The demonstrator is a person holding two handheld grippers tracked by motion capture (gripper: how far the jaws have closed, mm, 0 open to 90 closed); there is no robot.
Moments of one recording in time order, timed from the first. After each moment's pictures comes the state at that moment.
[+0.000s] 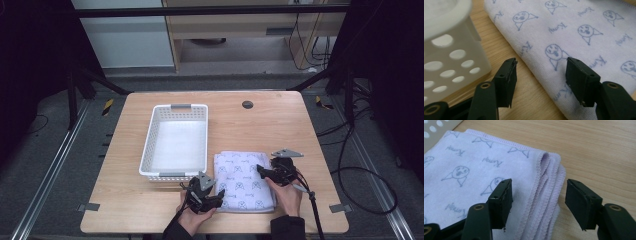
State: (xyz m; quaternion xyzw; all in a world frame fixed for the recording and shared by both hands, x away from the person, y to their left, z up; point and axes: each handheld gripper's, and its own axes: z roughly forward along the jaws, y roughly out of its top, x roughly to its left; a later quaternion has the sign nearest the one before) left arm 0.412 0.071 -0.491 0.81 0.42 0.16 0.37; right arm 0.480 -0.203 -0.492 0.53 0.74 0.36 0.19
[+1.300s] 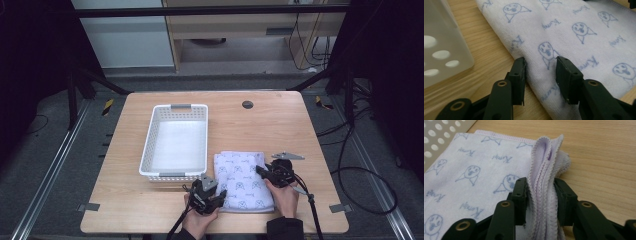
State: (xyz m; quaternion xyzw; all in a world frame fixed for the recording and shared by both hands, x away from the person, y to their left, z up) left arm 0.410 0.064 -0.499 0.80 0.45 0.13 0.39; right arm 0.477 -0.201 -0.503 0.55 0.72 0.40 0.14
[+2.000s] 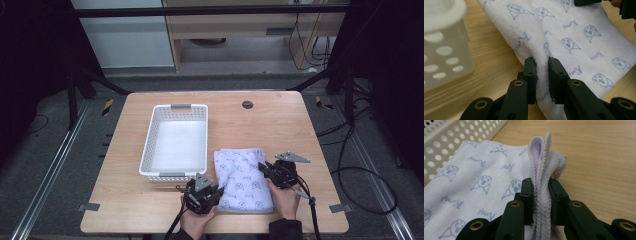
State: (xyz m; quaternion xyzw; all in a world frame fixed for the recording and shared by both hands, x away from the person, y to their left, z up) left arm 0.400 0.074 -0.479 0.78 0.44 0.12 0.43; right arm 0.460 -0.199 -0.478 0.54 0.70 0.43 0.17
